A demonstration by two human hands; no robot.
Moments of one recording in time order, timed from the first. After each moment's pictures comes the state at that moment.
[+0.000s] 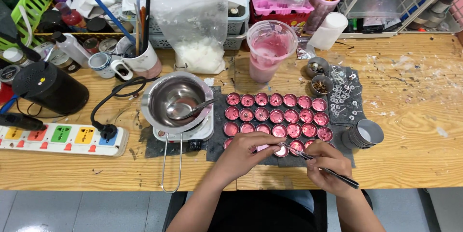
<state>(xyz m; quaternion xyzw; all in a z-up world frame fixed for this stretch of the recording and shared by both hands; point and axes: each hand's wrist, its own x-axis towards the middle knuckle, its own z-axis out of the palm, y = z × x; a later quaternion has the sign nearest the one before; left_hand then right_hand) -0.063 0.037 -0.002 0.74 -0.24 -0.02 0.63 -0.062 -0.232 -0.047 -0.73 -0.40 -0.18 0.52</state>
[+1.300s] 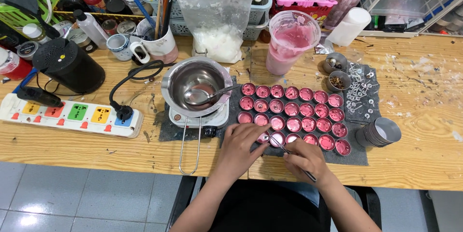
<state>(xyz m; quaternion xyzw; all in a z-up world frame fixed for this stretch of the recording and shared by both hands) -0.096 0.063 -0.050 0.89 -0.18 0.20 0.36 -0.061 -0.172 -0.073 -0.74 -0.51 -0.24 0.35</state>
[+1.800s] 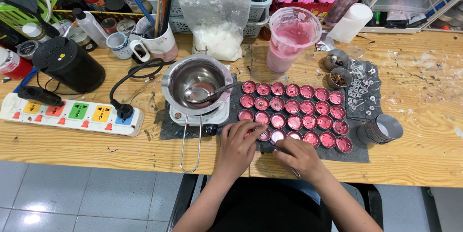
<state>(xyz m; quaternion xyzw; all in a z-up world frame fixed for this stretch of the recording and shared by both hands) -0.105 0.066 -0.067 0.90 -0.17 0.23 0.33 -0.060 -0.159 -0.071 -0.77 -0.54 -0.21 0.28</state>
